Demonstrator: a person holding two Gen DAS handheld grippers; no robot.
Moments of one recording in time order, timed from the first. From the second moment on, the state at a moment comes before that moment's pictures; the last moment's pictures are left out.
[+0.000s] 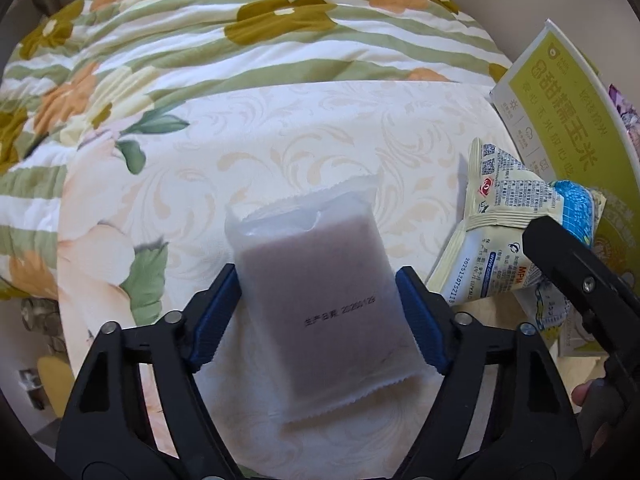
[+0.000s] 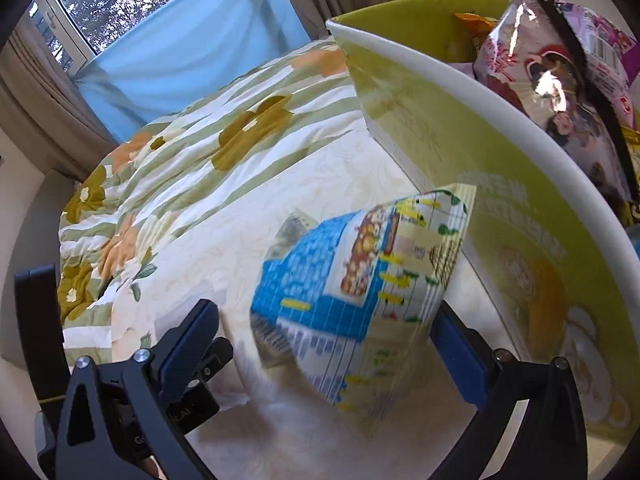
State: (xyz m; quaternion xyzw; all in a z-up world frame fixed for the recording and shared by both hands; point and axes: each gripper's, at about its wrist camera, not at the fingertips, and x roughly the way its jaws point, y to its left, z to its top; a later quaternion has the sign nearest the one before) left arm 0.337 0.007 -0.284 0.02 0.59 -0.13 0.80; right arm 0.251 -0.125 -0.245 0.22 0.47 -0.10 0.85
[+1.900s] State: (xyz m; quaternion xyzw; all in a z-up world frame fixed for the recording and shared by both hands) left arm 0.244 -0.130 -0.081 -0.04 0.48 -0.24 0.85; right arm 0.122 -0.265 -0.059 0.14 0.36 -0.07 0.92
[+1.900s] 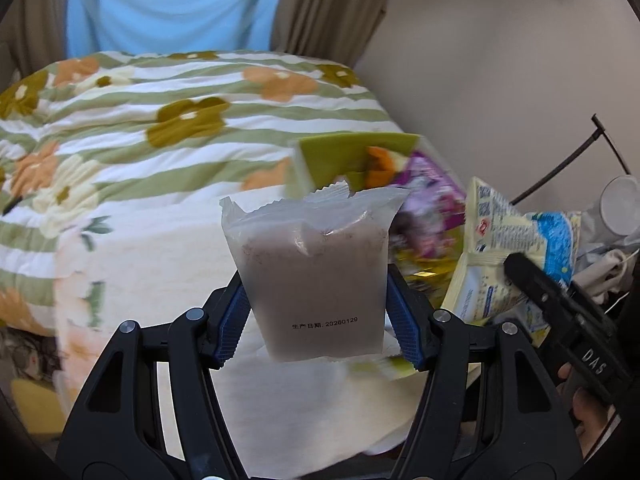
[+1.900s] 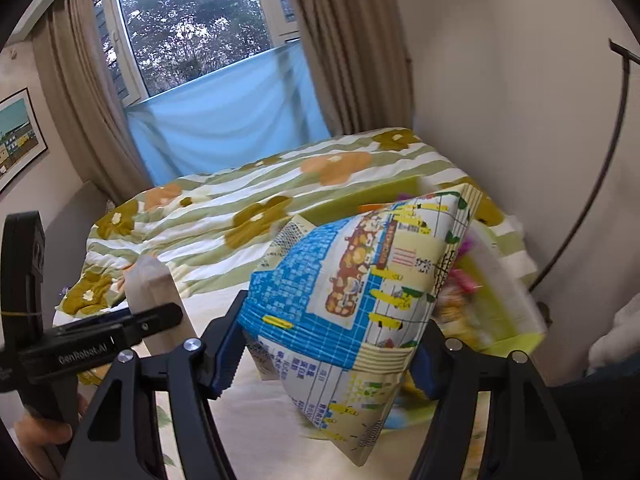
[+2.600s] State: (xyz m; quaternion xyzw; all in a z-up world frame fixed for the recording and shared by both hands) left arm 0.228 -0.244 -0.109 -0.03 0.50 -0.17 0.85; right arm 0.107 -0.382 -0.066 0.13 0.38 -0.01 0.91
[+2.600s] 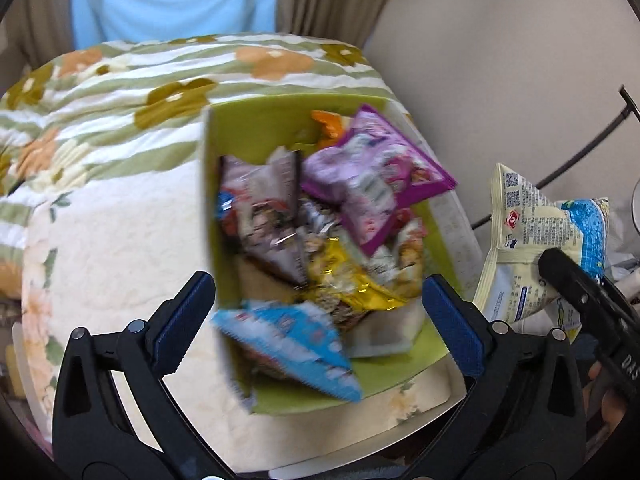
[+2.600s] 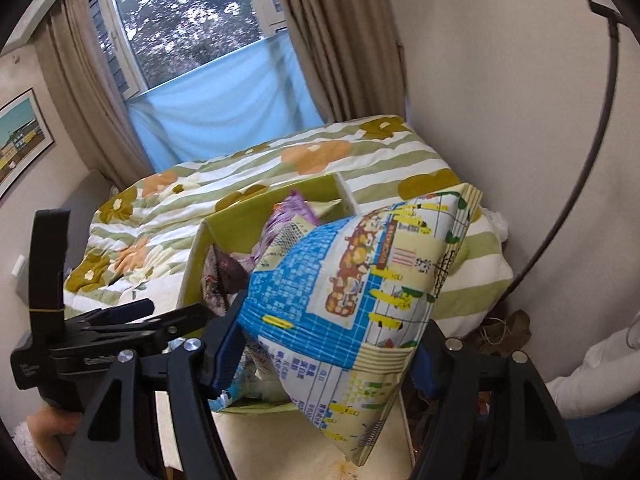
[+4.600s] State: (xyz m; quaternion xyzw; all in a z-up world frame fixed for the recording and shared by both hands) left arm -0.007 -0.068 0.024 0.02 0.31 -0.02 0.95; right arm -0.026 -0.230 0.002 0.02 0.33 0.00 0.94
